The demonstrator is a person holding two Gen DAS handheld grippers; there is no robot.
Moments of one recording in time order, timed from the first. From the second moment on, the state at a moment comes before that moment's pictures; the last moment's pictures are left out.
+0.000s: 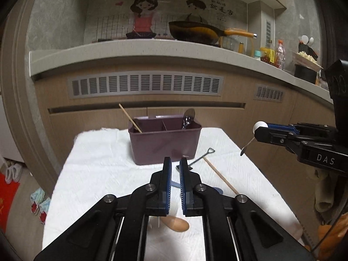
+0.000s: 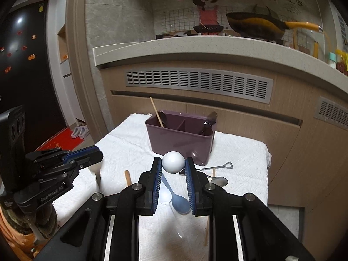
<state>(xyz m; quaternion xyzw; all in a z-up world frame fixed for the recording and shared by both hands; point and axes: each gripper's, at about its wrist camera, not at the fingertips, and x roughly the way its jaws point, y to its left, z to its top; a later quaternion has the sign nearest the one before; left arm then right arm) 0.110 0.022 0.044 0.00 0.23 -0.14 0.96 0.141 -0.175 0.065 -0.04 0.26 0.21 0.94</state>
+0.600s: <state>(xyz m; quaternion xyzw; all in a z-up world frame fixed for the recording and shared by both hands) 0.148 0.025 -0.067 0.23 0.43 -0.23 0.84 0.155 -0.176 0.027 -0.03 0.33 0.22 0.92</state>
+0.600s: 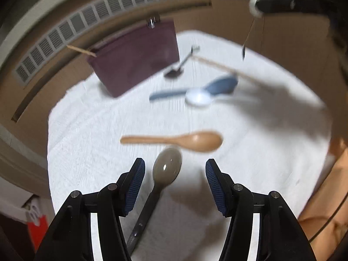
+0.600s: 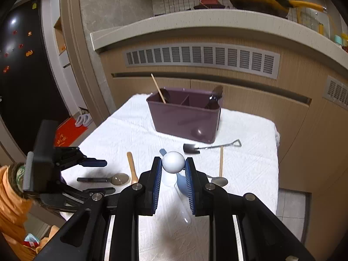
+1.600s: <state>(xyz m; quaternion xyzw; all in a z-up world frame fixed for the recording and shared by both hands) 0.164 0.035 0.059 0.00 0.29 -0.17 0.94 0.153 -0.171 0.049 -0.02 0.31 0.23 0.92</state>
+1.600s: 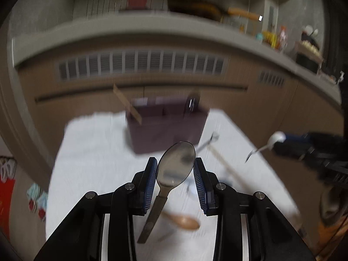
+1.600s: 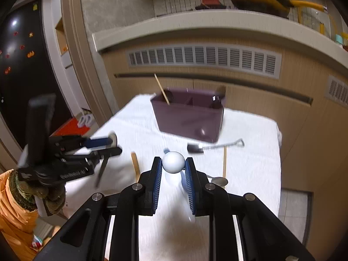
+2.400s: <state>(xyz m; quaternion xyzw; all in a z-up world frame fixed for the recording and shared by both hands) 0.368 0.038 0.113 -0.12 0.16 -0.21 0.96 0.360 -0.170 0.104 0.12 0.30 0.30 0.90</state>
